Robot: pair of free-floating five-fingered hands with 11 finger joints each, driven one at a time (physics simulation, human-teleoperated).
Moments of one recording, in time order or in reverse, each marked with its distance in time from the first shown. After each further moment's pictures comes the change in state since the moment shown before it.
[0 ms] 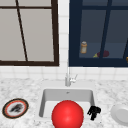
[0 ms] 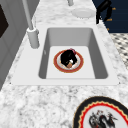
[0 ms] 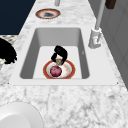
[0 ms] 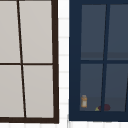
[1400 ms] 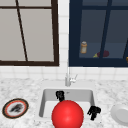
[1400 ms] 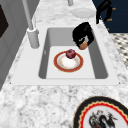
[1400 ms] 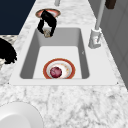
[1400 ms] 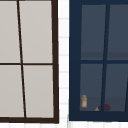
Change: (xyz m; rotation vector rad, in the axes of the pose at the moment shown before) left hand 0.195 0.142 0.033 0.000 0.001 0.015; right hand 0.000 0.000 0.000 0.000 0.000 0.000
